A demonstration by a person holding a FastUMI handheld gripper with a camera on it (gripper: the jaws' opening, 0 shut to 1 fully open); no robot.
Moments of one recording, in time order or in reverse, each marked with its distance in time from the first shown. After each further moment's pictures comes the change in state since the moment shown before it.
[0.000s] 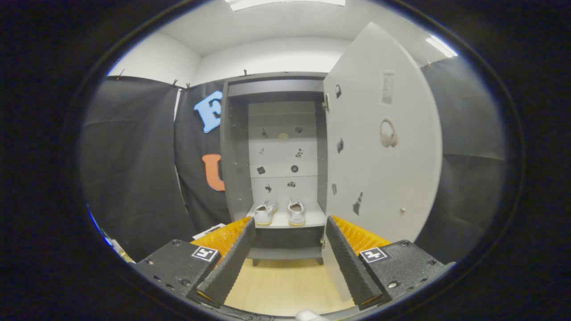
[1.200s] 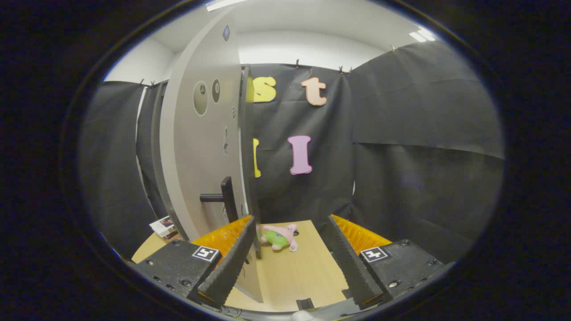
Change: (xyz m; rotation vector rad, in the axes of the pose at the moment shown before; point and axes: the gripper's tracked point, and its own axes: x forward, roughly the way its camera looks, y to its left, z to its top) arm 0.013 -0.242 -0.016 0.006 0.056 -0.133
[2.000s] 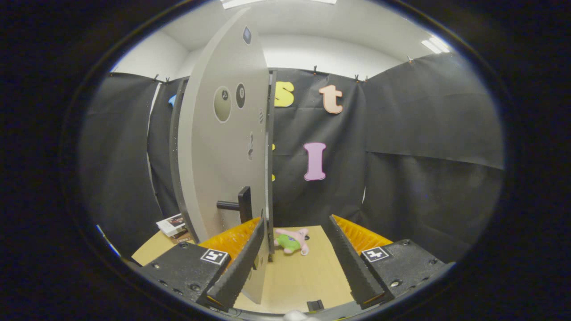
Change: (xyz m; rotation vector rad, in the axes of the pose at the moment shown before) arm -0.017 0.083 0.006 -0.047 -0.029 0.043
